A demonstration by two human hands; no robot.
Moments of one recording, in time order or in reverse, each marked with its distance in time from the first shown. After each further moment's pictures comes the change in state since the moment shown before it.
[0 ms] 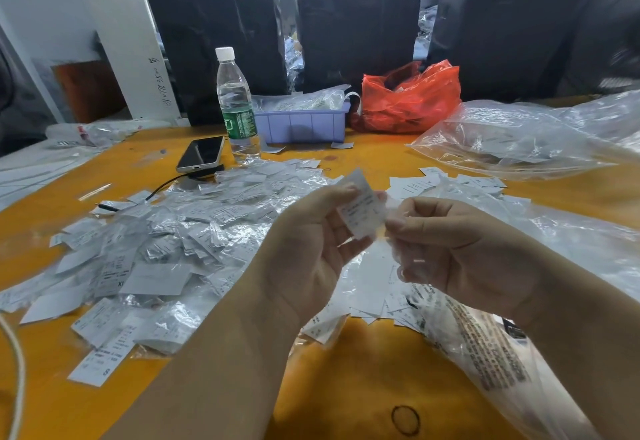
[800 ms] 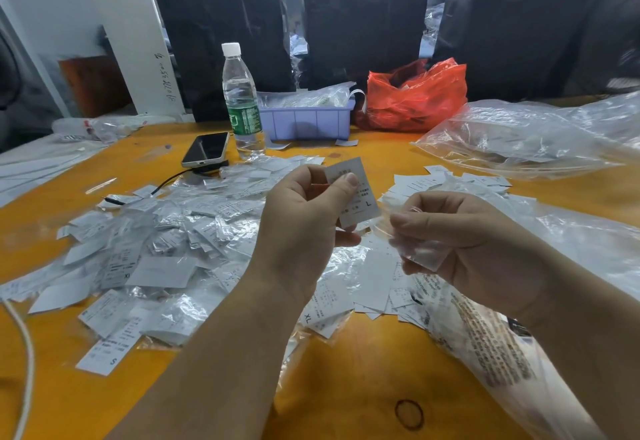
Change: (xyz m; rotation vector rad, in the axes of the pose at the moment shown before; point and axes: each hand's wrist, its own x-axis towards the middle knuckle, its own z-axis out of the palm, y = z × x) left_hand 0.000 0.003 -0.005 0.399 0.250 0.294; right_hand -0.005 -0.002 0.003 -0.127 0.072 -0.058
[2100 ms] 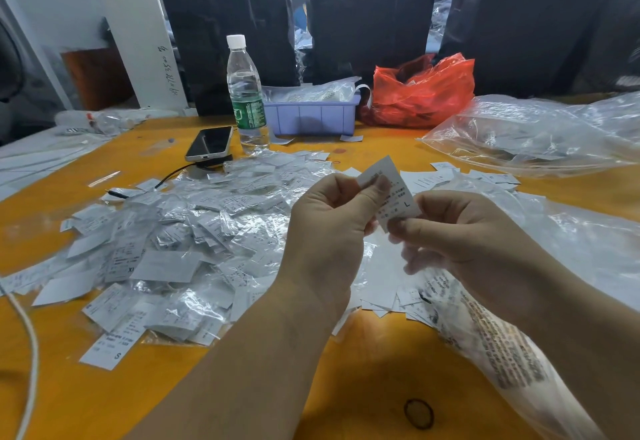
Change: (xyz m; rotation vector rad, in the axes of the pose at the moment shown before) left_hand -0.010 -0.008 0.017 -0.163 0.019 -0.110; right_hand 0.001 0.009 0.009 -0.242 0.118 -0.142
